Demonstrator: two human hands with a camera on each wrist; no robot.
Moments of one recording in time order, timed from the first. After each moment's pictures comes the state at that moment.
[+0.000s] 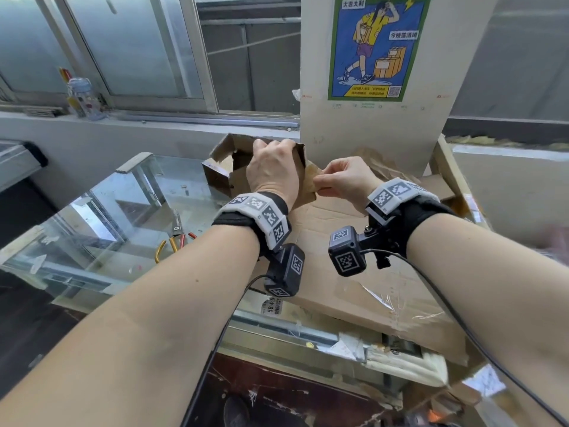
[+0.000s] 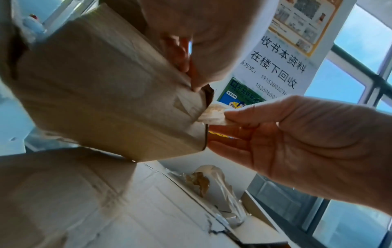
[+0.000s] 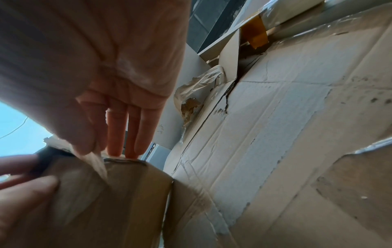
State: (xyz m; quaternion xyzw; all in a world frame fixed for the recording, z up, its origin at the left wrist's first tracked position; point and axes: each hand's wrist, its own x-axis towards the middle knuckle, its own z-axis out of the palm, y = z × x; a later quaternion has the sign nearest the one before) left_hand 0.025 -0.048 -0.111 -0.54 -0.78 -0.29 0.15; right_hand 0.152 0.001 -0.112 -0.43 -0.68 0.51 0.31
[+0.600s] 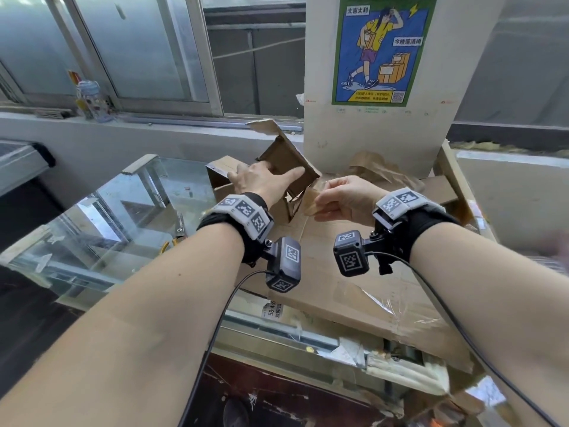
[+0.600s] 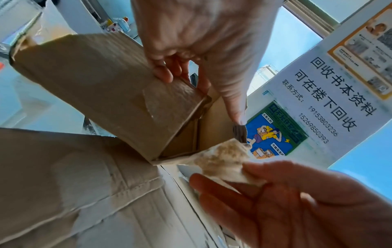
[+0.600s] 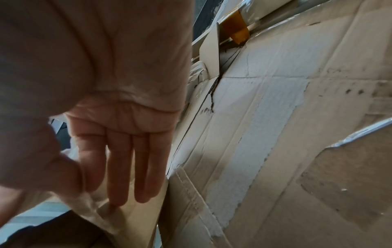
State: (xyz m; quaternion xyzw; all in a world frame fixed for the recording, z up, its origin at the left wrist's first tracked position) left_hand 0.002 -0.053 -0.114 -0.43 -0.86 -0.25 -0.08; right_hand 0.160 0.000 -0.121 -0.38 -0.61 0.67 0.21
